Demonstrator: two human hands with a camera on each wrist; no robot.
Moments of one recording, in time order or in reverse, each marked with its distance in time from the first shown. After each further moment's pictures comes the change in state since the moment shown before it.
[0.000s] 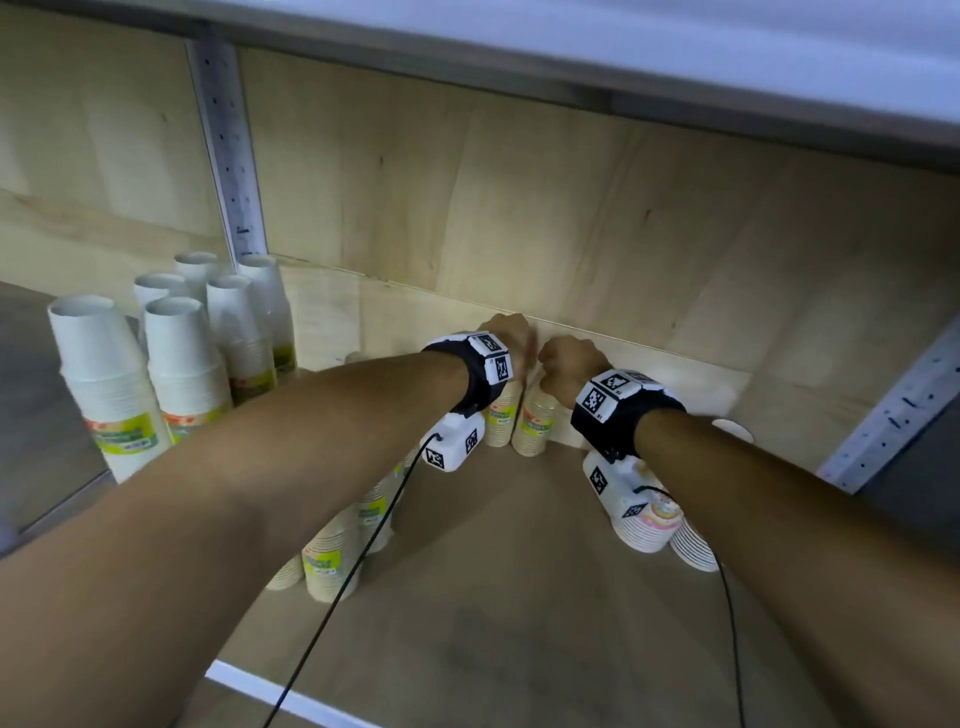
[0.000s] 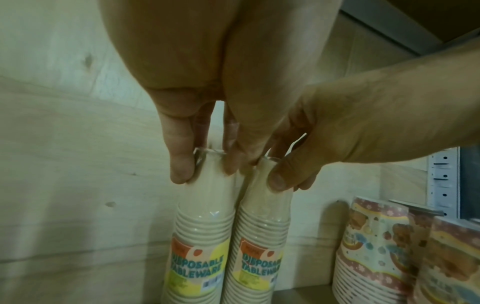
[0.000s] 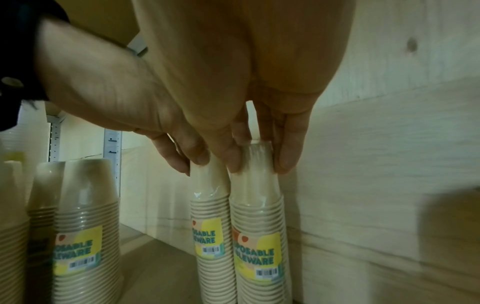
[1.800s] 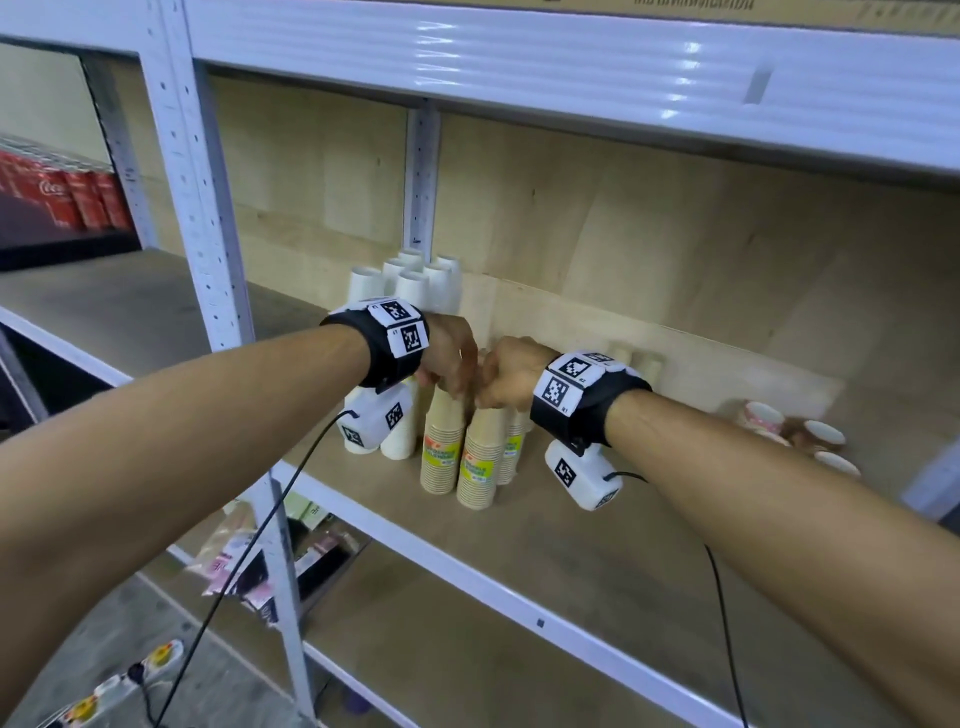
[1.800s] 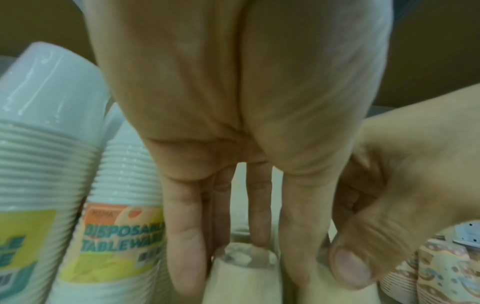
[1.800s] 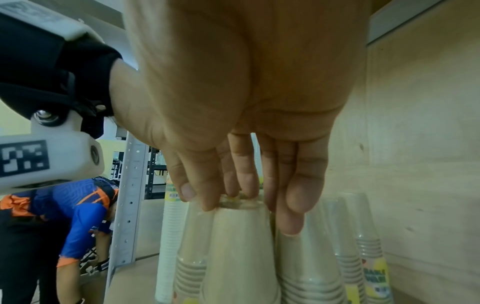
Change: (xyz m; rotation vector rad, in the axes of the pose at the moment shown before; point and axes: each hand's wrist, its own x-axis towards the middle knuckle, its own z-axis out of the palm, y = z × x) left_hand -0.267 -0.116 -0.092 -0.135 -0.331 -0.258; right_hand -0.151 -0.213 -0.006 0.001 -0.266 -0.359
